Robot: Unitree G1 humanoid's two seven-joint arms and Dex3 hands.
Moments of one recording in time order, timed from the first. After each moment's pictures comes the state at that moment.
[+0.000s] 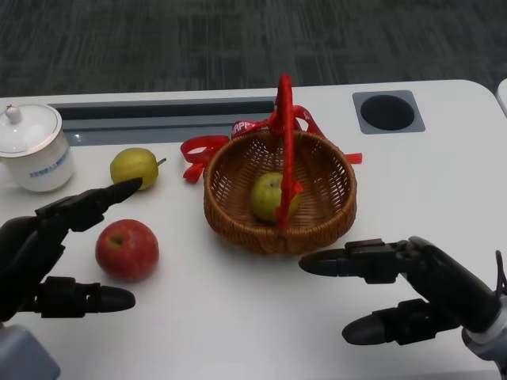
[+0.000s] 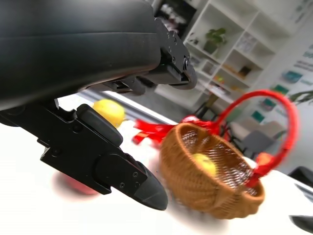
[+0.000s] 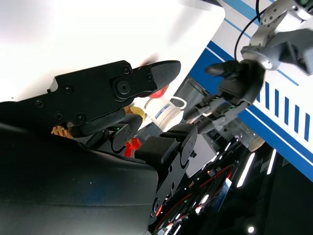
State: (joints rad) left arm -0.13 0.37 0.15 0.43 0.34 -0.80 -0.18; right arm -0.30 -0.21 0.22 0.74 0.09 -1.22 0.56
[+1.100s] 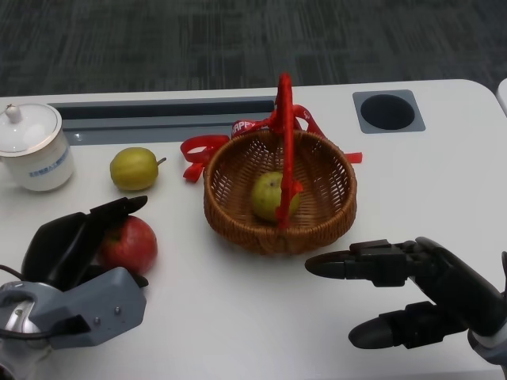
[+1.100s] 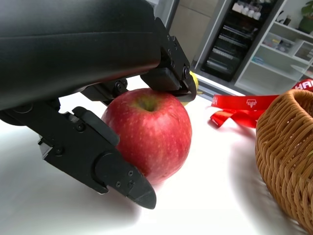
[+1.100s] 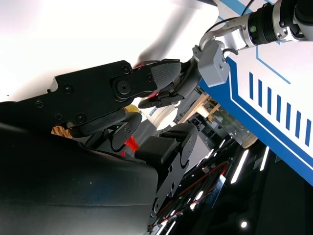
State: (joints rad) left arm -0.54 0.34 -0.26 1.21 0.58 -0.67 0.42; right arm -0.27 -0.22 0.22 0.67 0.13 -1.22 0.59
